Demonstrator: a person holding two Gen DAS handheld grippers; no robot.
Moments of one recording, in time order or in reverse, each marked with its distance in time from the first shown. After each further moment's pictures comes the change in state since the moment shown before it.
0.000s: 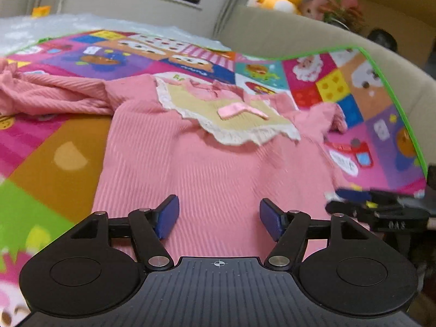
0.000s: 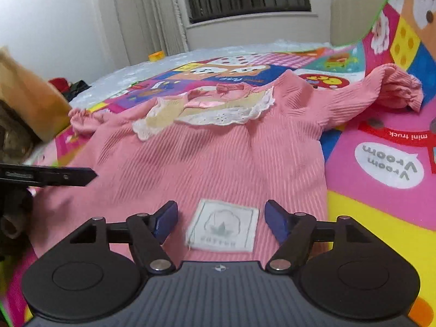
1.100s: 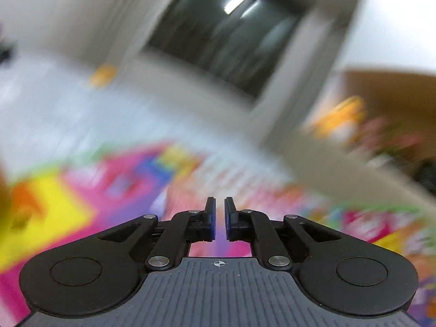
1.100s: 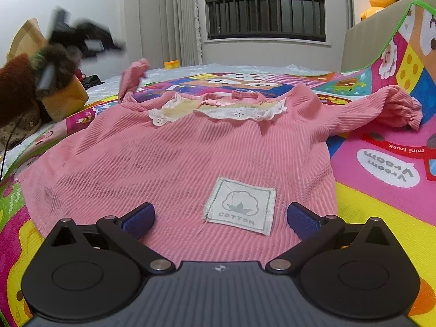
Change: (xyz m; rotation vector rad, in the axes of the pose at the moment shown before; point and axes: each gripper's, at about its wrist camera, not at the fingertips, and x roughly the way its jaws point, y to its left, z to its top) left arm -0.042 0.130 0.174 -0.188 -0.499 0.106; right arm -0.008 0.014 -0.034 -0.113 -0.091 -0.008
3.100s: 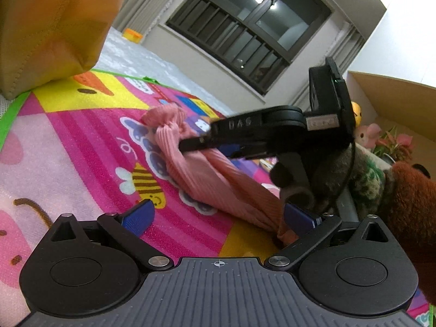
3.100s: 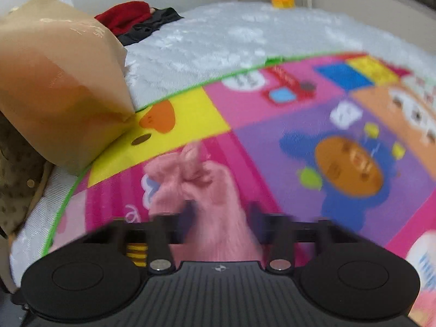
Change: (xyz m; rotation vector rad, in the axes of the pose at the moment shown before) left arm -0.064 0.076 -0.130 -0.171 0.089 0.033; right arm 0.327 0.222 0.242 -0.173 0.394 0.395
